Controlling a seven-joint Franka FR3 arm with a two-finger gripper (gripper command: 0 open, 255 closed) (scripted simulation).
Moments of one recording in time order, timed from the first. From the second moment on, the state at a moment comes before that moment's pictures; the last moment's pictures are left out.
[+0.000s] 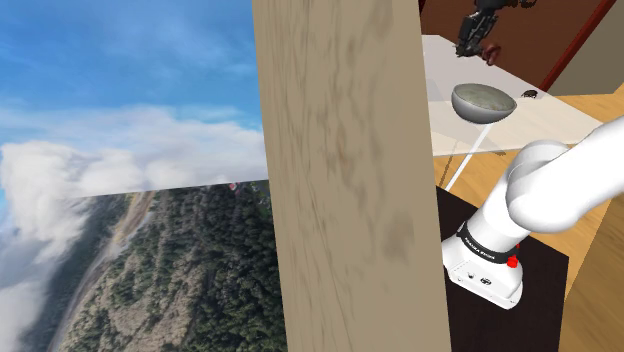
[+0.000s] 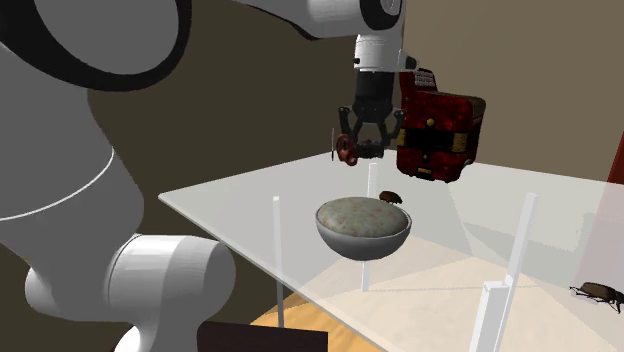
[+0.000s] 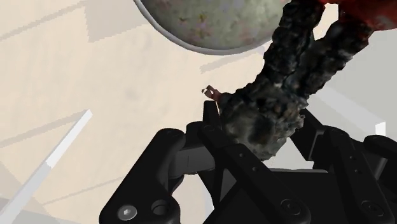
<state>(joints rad) 0.09 -0.45 -0.72 -1.94 -0.25 1.58 -0.31</state>
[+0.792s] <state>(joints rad) -0.04 -0.71 -0.67 -2.17 -0.38 1.57 -0.32</state>
